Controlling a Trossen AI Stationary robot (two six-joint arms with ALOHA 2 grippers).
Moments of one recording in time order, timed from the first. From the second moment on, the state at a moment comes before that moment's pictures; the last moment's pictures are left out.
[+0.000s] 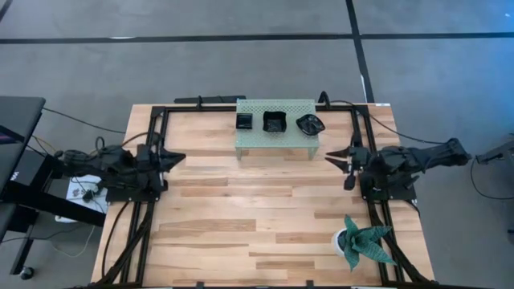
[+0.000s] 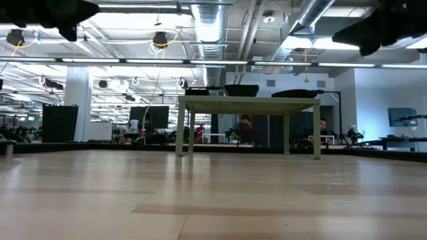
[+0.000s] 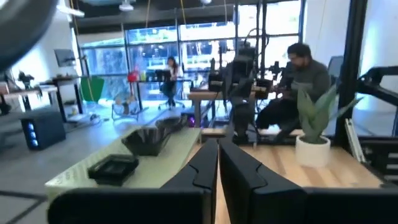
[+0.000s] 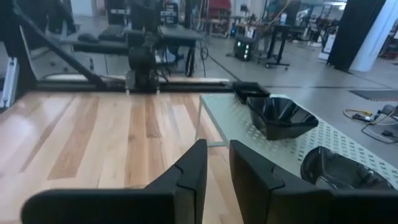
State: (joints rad) left arm -0.24 0.00 0.28 -0.13 -0.39 0.13; right arm 0.26 0.26 0.34 -0.22 0.52 -0.05
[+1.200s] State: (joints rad) left arm -0.23 0.00 0.01 0.08 -0.42 0.07; right arm 0.23 0.01 0.01 0.12 0.47 -0.09
